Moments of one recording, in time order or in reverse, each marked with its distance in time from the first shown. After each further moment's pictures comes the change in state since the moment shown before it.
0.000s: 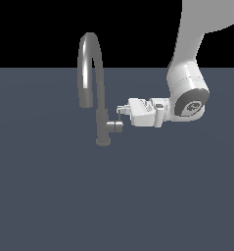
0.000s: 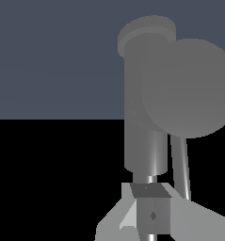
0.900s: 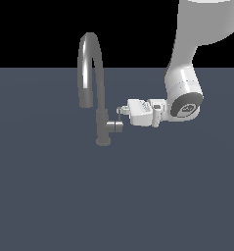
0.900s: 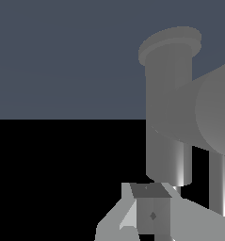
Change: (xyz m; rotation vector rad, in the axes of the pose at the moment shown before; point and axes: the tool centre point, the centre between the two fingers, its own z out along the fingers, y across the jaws) arm 0.010 -0.024 0.000 -0.002 -0.004 0.003
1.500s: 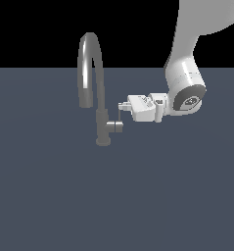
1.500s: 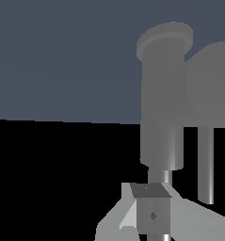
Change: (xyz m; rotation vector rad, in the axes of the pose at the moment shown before) arm -0.015 0.003 -0.004 -0.039 0.037 -0.035
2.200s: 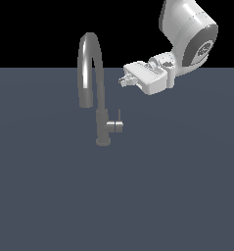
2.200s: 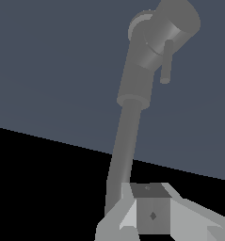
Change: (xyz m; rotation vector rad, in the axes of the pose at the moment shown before) arm -0.093 0.024 -0.008 -0.236 0.224 -0.227
